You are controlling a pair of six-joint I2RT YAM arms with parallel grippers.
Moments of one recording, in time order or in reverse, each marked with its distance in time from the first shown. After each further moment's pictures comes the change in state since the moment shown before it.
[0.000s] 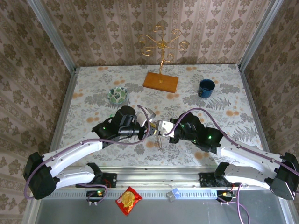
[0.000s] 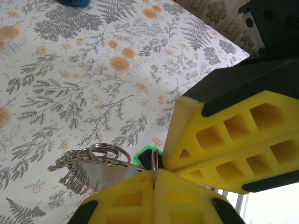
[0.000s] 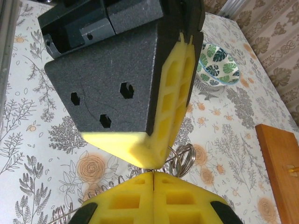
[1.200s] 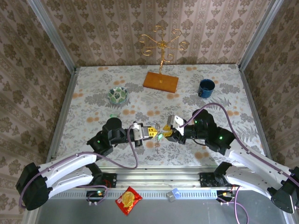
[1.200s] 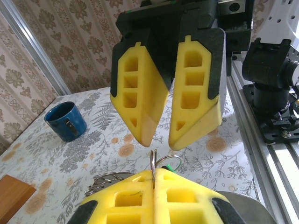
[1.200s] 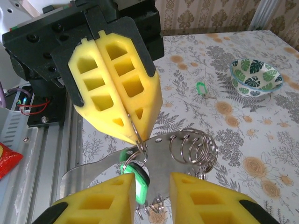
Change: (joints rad) left arm 0.005 -0.179 -0.309 0.513 0.175 0.555; right arm -0.166 -0.133 -0.047 -0.011 -0.379 0.249
